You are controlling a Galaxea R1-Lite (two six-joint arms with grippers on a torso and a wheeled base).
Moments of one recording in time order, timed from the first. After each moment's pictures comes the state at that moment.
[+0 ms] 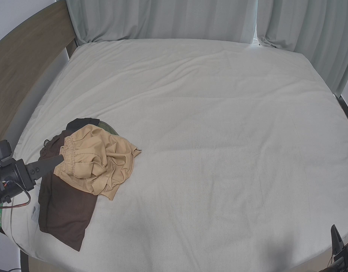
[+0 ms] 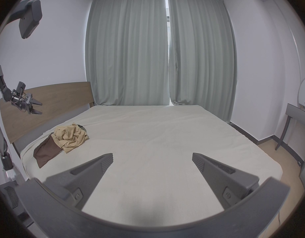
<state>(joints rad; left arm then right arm) 0.12 1.14 -0.43 -0.43 -0.61 -0.32 0.00 0.02 -0.02 0.00 0.01 0.00</state>
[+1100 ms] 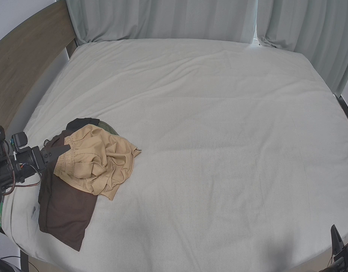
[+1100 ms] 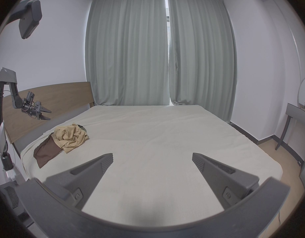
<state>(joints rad) 0.25 1.54 -0.51 -0.69 -0.73 -0.26 0.00 0.02 -0.02 0.00 0.01 0.00</state>
